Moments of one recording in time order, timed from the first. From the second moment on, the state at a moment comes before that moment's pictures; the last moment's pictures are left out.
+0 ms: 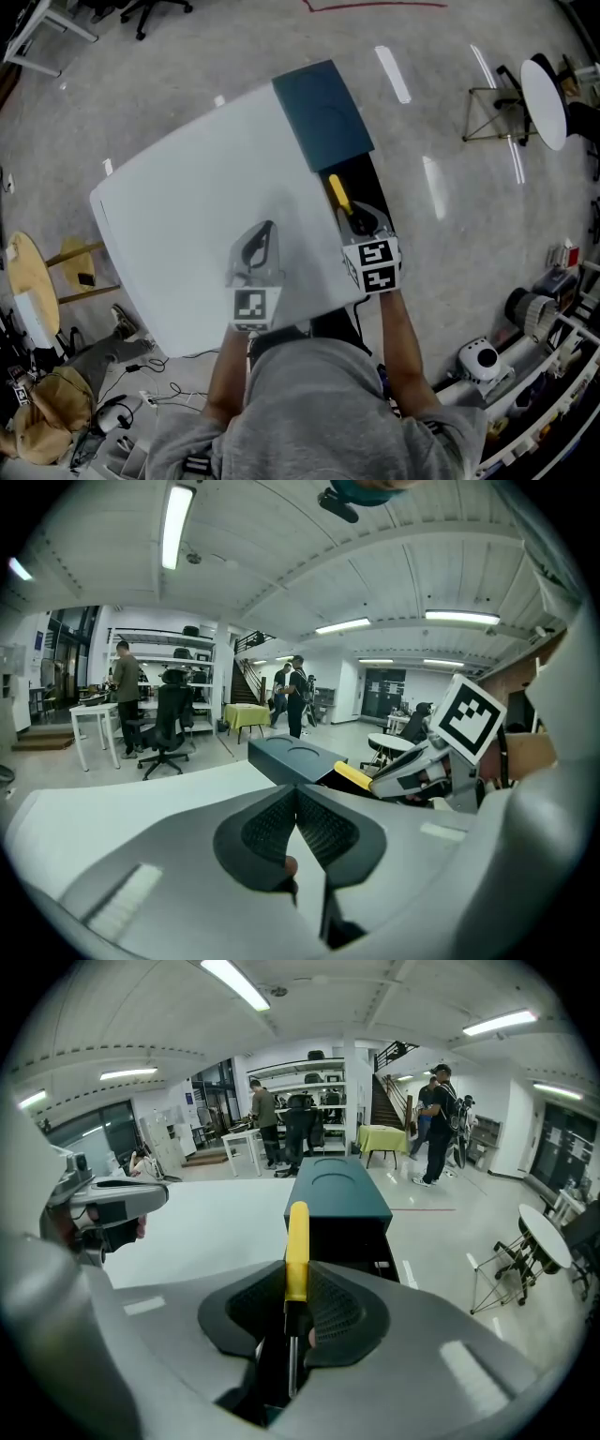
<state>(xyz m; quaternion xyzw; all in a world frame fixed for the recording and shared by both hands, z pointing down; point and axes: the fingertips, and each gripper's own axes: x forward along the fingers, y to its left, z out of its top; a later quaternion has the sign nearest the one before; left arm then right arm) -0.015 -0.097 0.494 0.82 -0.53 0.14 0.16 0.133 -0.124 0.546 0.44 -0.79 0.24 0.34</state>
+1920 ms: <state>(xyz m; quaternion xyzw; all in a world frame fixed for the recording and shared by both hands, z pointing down) -0.001 -0.113 0.541 0.80 -0.53 0.18 0.19 0.134 -0.145 0.608 0.41 -0.78 0.29 0.37</state>
